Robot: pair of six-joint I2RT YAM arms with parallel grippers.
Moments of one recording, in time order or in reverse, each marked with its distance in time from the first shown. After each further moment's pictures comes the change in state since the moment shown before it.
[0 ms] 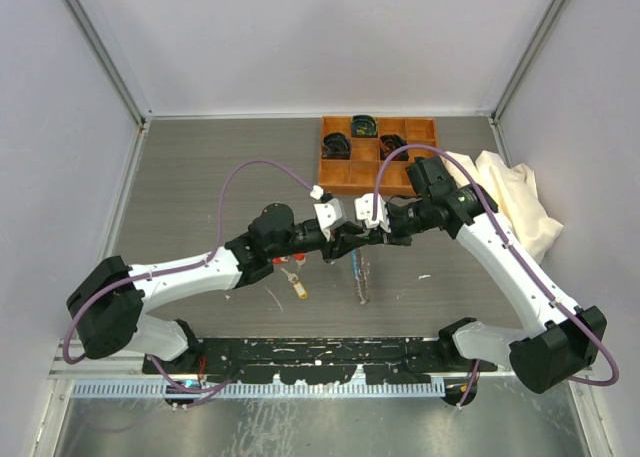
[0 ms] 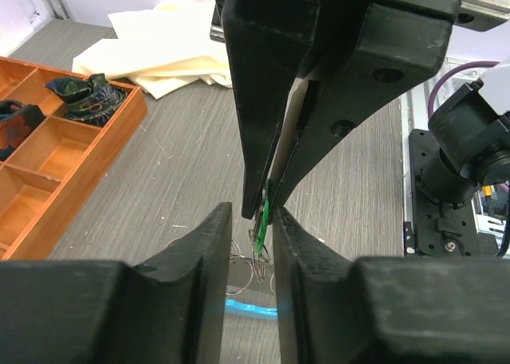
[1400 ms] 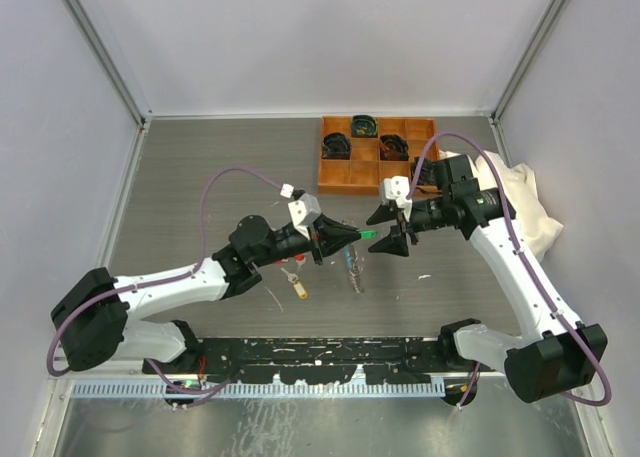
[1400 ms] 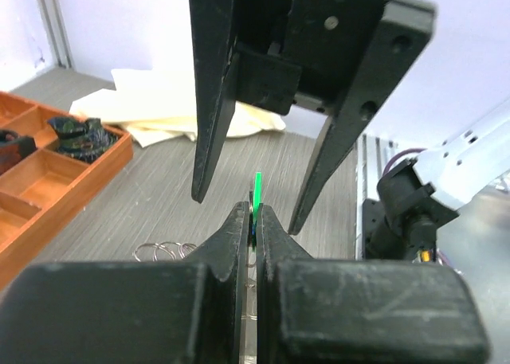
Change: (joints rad) left arm 0.001 -0.092 -0.116 0.213 -0.038 -0.207; right arm -0.164 -0.052 -0.048 0.060 -0.334 0.108
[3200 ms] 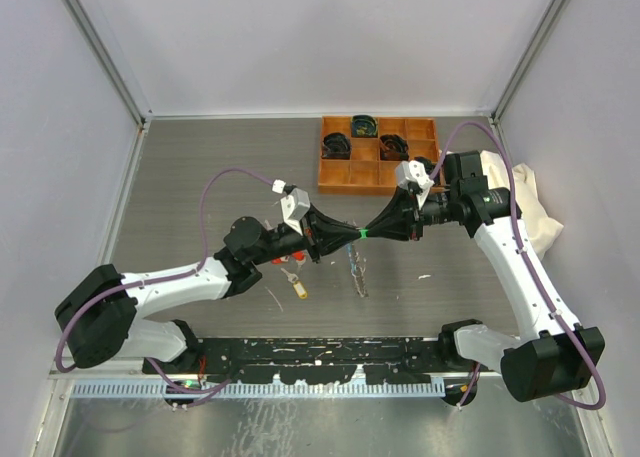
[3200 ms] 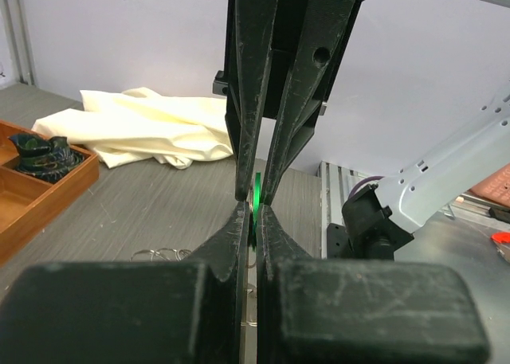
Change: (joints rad) left arm 0.039 0.018 -0.041 0.193 0.067 -0.160; right arm -0.082 0.000 -0.001 0.082 -0.277 0.183
